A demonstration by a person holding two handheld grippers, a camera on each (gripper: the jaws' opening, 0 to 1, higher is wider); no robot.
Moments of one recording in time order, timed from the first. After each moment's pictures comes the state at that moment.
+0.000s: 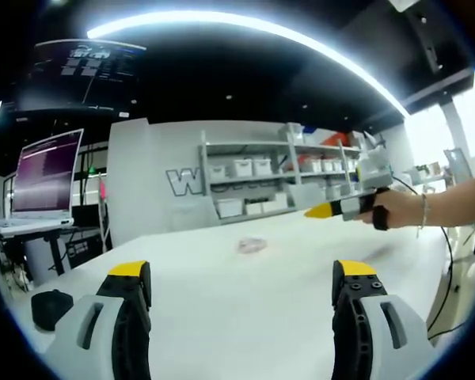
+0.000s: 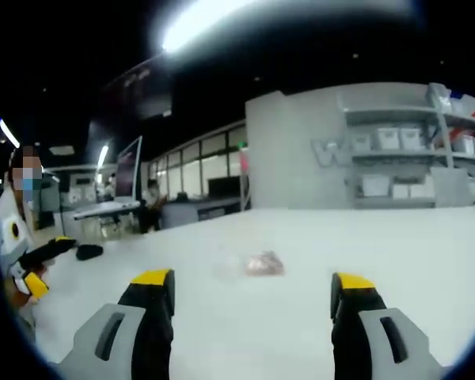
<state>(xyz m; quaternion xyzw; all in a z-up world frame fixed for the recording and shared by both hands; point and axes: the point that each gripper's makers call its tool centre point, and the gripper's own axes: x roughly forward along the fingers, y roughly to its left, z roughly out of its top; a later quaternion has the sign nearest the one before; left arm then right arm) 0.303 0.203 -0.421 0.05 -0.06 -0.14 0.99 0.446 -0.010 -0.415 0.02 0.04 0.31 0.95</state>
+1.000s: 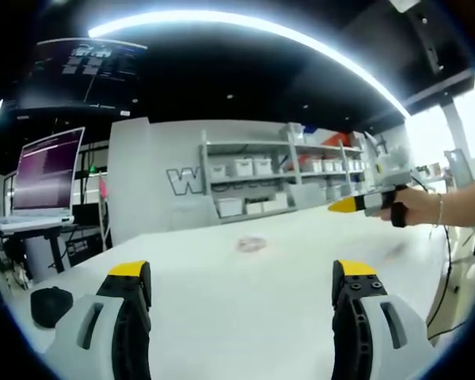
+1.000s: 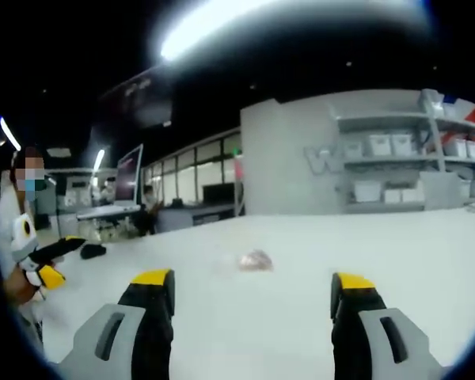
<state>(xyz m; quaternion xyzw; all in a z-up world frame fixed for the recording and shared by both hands) 0.302 0.204 -0.425 0.05 -0.06 -0.14 0.99 0.433 -0.052 -0.409 0.03 0.02 0.29 0.96</state>
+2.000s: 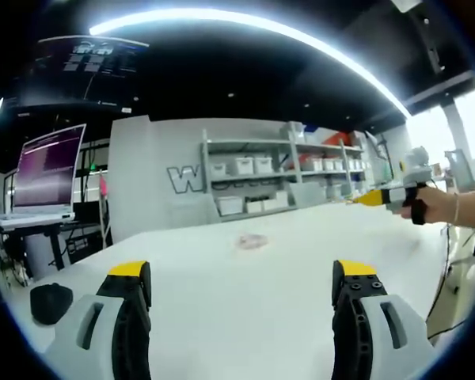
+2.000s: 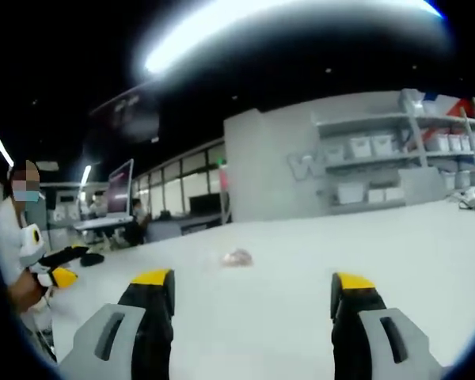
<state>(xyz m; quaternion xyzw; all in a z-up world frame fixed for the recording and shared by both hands) 0.302 0.207 -0.428 0.05 -0.06 -0.14 0.99 0.390 -0.101 -0.413 0.06 0.00 0.25 0.97</state>
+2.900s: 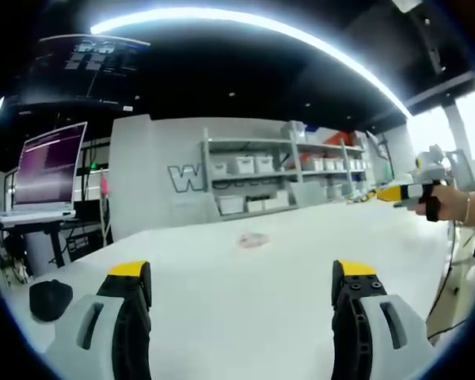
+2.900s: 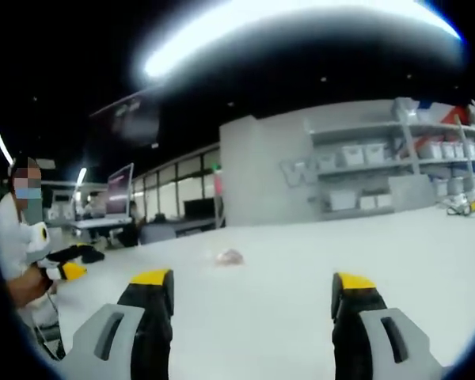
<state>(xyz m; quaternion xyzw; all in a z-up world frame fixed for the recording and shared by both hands) 0.302 0.210 -0.433 0.04 -0.05 -0.13 0.99 0.362 -0.123 -0.413 0.05 -0.02 0.24 0.97</state>
